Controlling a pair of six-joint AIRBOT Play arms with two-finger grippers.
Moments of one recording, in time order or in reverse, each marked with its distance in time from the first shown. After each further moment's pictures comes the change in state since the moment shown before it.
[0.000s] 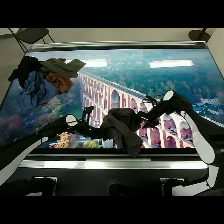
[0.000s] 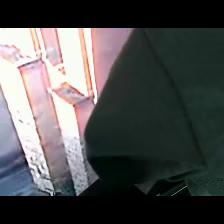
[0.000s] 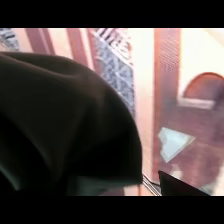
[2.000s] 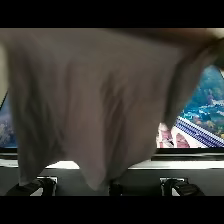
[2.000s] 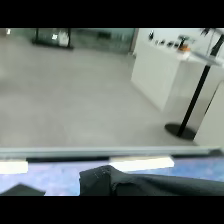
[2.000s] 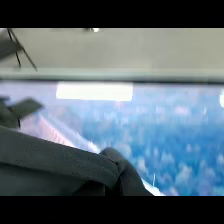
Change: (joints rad) left arm 0.322 0.467 0.925 0.697 -0.058 -0.224; right arm 0.051 0.796 0.442 -0.512 -0.090 0.228
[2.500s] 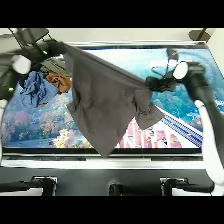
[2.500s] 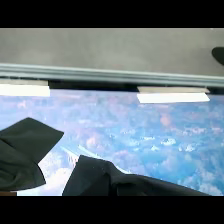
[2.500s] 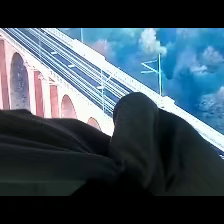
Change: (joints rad) left arm -0.002 -0.511 -0.096 0.032 0.282 0.002; right arm -0.001 -0.652 -0.092 0.091 -0.130 0.138
